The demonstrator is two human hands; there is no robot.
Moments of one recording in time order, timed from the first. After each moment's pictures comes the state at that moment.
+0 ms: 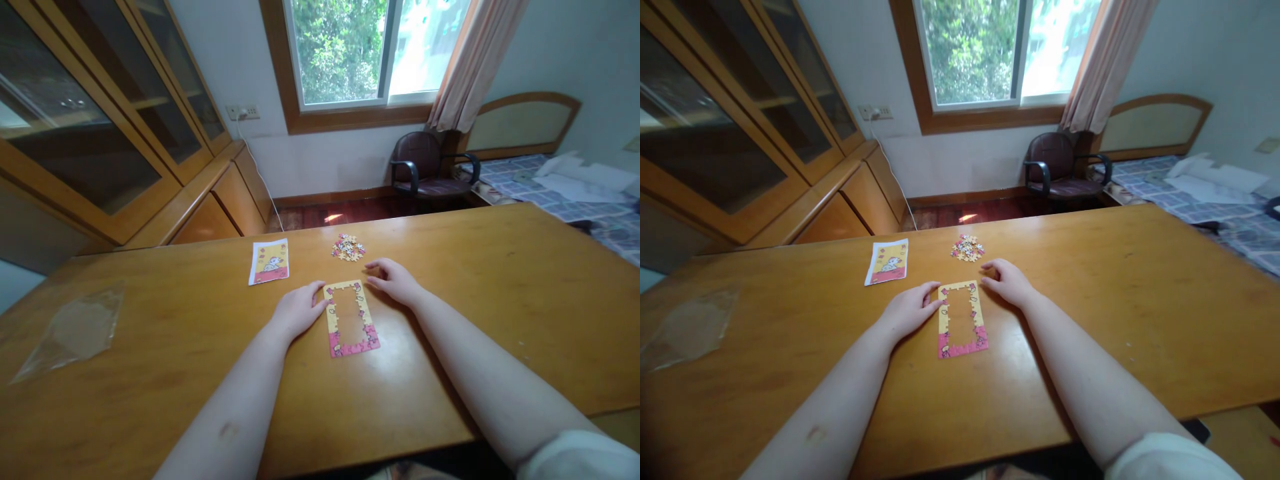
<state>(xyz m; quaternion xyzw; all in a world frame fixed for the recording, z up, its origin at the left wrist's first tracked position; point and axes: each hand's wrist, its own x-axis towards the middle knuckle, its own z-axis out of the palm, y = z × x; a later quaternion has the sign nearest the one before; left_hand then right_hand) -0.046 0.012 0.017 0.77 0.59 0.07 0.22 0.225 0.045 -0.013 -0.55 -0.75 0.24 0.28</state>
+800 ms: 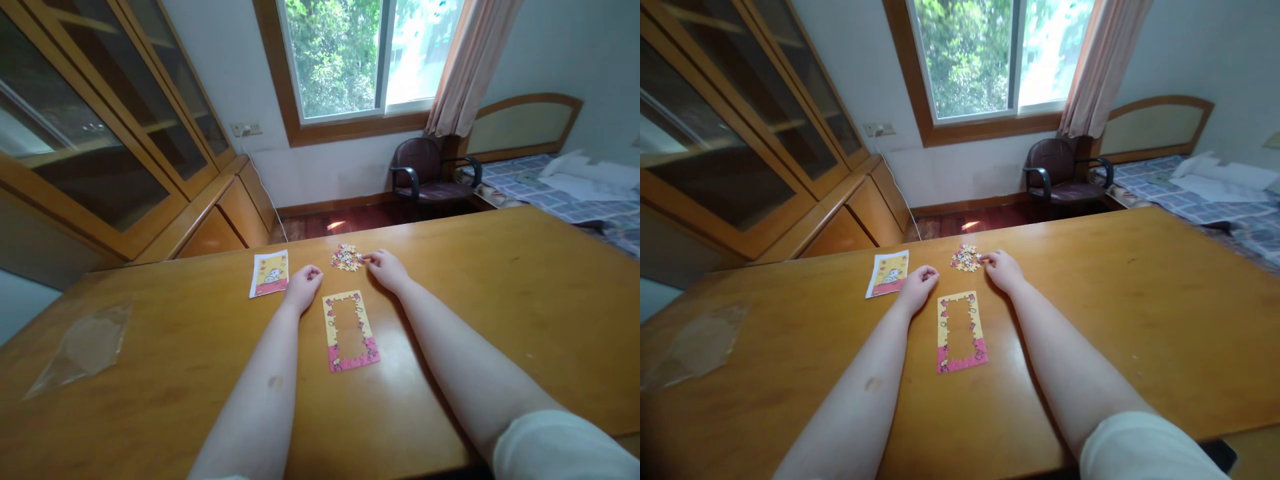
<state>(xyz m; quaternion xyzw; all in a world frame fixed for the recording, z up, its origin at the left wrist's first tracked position) -0.040 0.081 -0.013 0.67 0.59 0.33 0.31 0.215 0.098 -0.016 -0.62 -0.70 0.19 0.29</state>
